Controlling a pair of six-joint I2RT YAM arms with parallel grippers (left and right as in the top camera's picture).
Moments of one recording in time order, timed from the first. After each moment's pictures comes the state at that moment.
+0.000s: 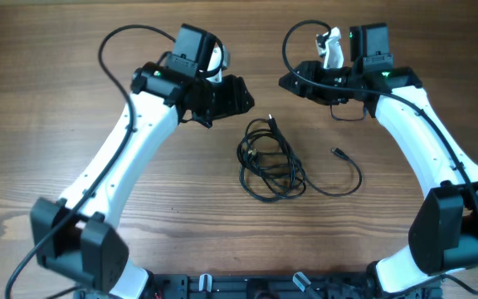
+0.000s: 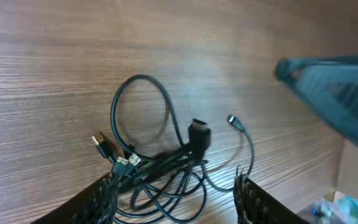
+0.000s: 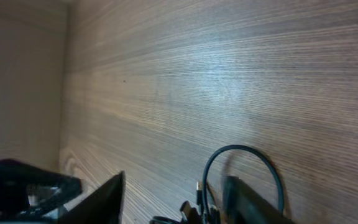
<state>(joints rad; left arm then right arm) -0.40 1.71 1.51 -0.89 0.40 -0.53 0.16 1.73 1.33 -0.56 -0.68 0.39</state>
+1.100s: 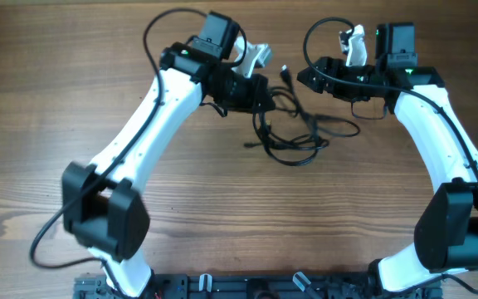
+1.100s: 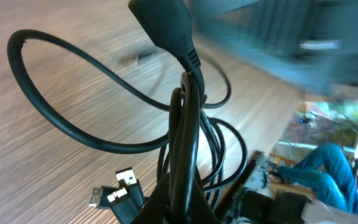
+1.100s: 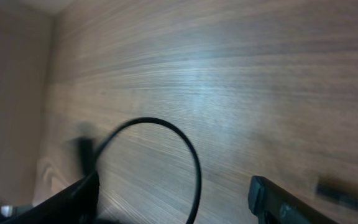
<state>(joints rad) -0.44 1.87 1.71 -0.96 0.69 -0.19 0.05 1.73 1.33 -0.57 -0.70 0.25</state>
